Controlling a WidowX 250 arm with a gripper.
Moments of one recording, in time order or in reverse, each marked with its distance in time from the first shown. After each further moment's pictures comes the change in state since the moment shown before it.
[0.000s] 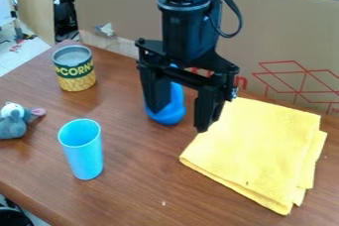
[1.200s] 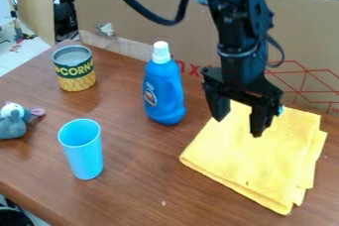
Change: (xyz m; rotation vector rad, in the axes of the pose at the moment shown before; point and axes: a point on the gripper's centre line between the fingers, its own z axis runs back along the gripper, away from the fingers) arm 0.094 -0.020 -0.069 -0.066 -0.161 -0.112
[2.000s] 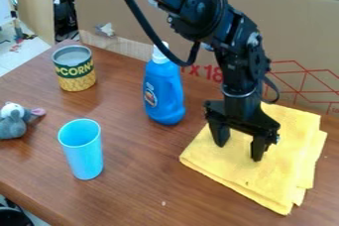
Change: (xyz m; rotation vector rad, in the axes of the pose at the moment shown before) arm 0.007 0.008 -0.060 0.024 -0.005 0.095
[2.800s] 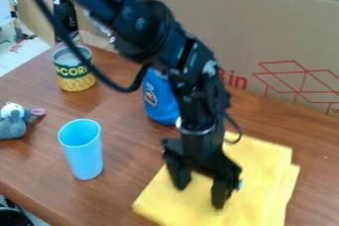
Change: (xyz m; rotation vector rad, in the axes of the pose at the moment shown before) arm -0.106 0.000 0.012 -0.029 0.190 0.011
